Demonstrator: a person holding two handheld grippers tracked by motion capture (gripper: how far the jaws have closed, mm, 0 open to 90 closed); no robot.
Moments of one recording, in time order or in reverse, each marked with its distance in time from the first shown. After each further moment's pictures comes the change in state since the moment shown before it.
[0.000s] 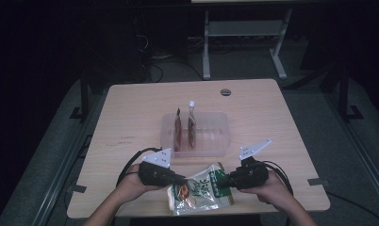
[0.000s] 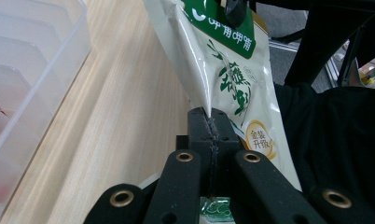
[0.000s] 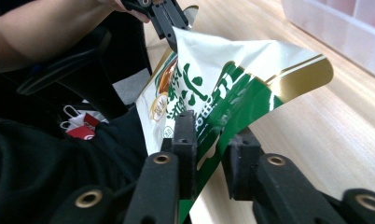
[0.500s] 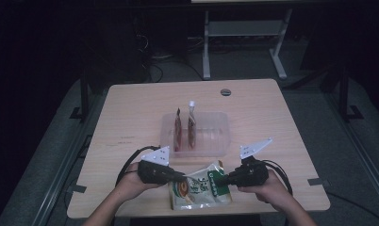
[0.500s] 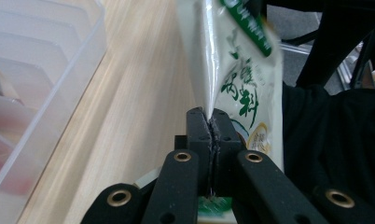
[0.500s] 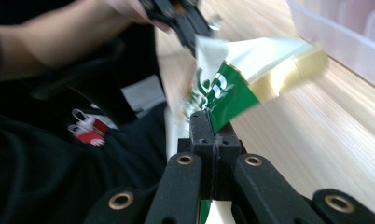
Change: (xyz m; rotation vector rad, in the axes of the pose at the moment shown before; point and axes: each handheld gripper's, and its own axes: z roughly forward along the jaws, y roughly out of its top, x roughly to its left) left arm 0.005 -0.003 -0.002 -0.017 0.040 -0.005; right arm 0.002 0.003 -0.003 -0.056 0.072 -0.006
